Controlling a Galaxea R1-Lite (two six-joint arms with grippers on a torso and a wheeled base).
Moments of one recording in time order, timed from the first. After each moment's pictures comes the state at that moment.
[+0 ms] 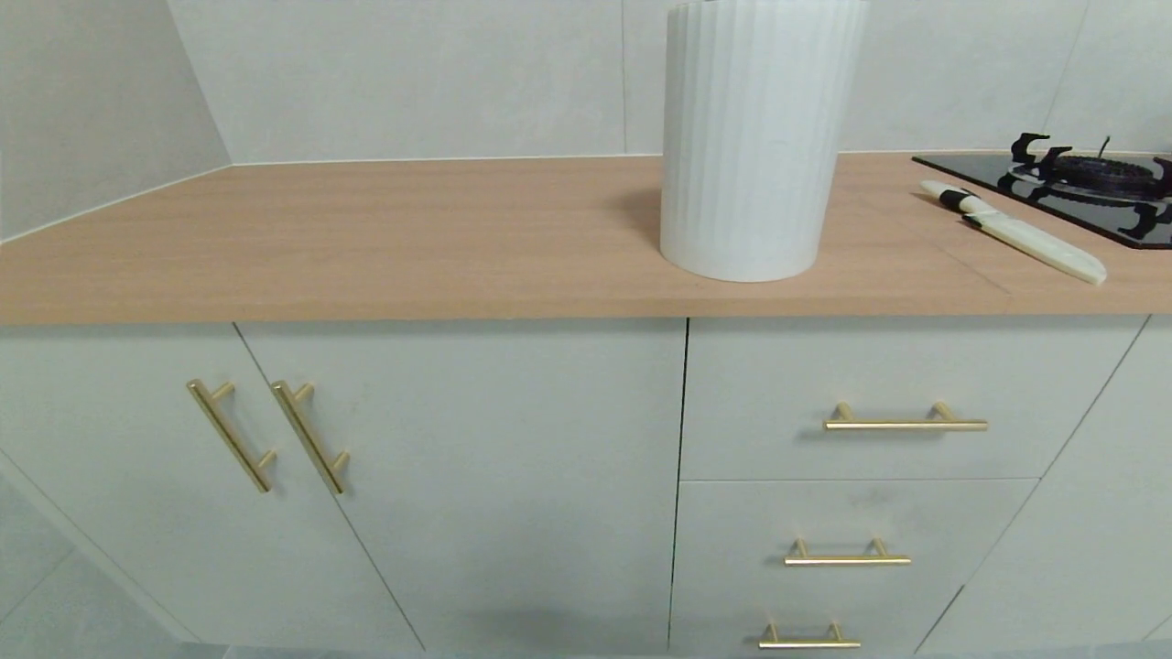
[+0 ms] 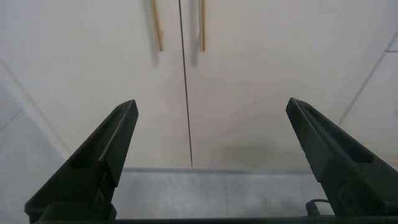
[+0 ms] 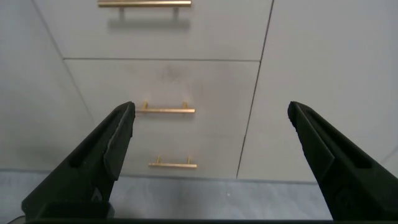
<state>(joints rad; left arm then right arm) 0.00 0.00 0.00 0.00 0.01 0.00 0.00 0.00 0.00 0.00 0.03 0.00</state>
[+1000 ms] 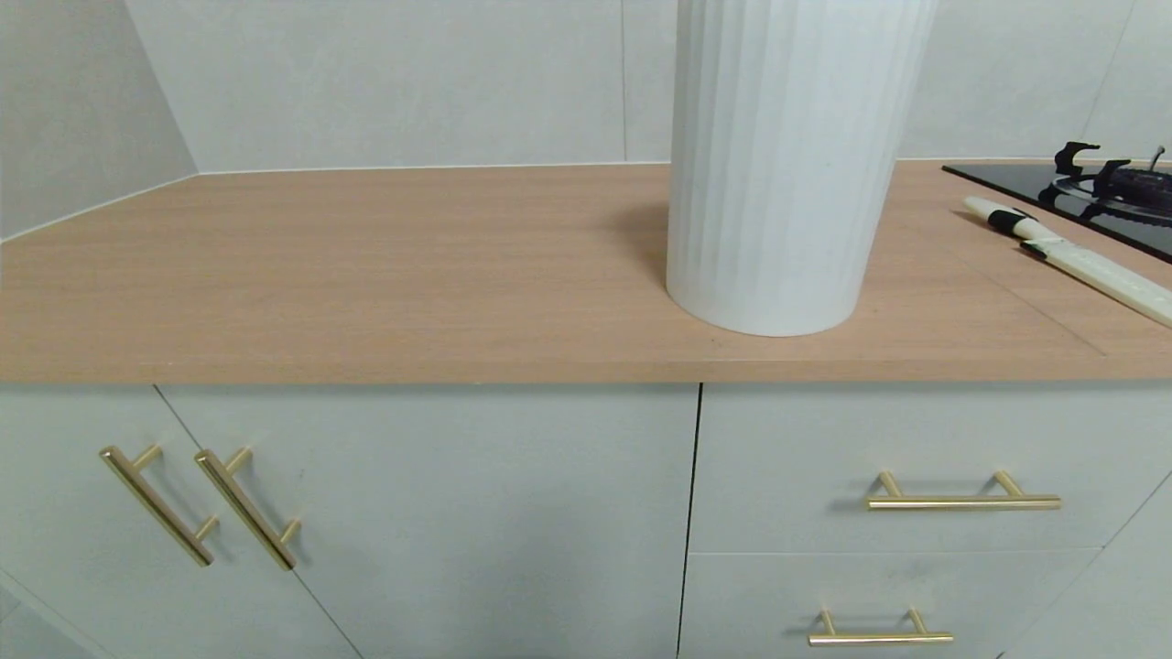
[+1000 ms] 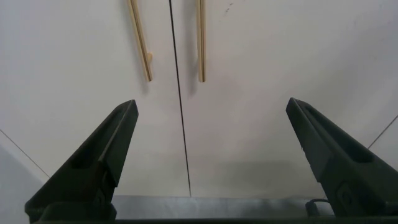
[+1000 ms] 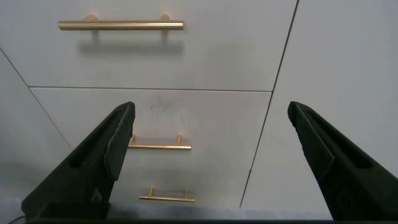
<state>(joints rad) 0.00 0.00 0.00 0.00 0.01 0.00 0.00 0.00 0.00 0.00 0.03 0.00</state>
